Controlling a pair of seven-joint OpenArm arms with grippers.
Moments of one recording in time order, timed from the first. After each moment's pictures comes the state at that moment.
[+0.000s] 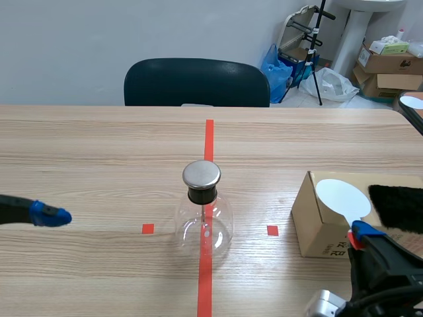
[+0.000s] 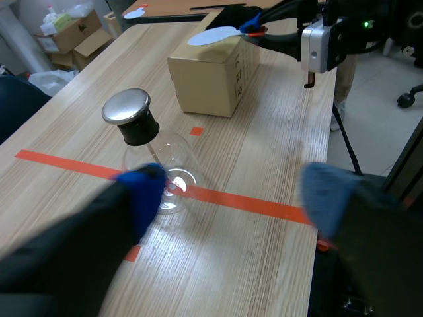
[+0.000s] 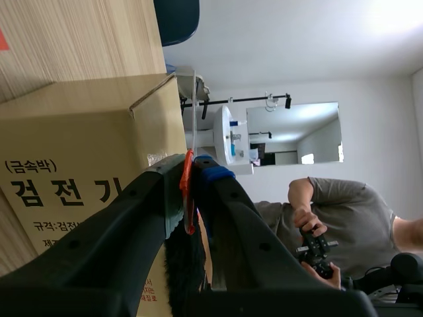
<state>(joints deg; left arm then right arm) 51.0 -42.0 -11.8 111.3 11.8 -45.1 -45.3 -40.2 2.2 10.1 86.5 -73.0 -38.5 29.2</state>
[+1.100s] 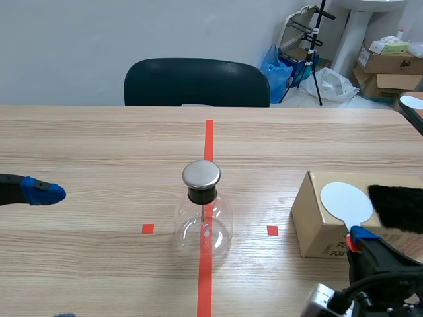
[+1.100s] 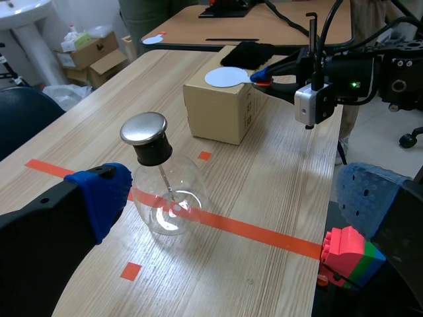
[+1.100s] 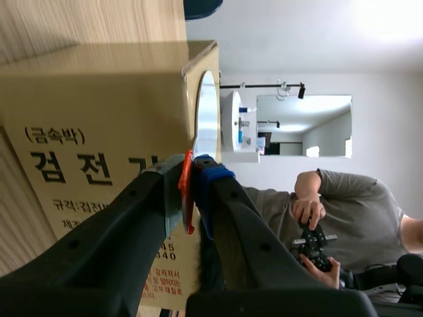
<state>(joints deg) 50.9 -41.9 -11.6 111.2 5.6 -45.1 -44.9 -34.7 3.5 9.5 78.6 -77.0 -38.5 24.5</state>
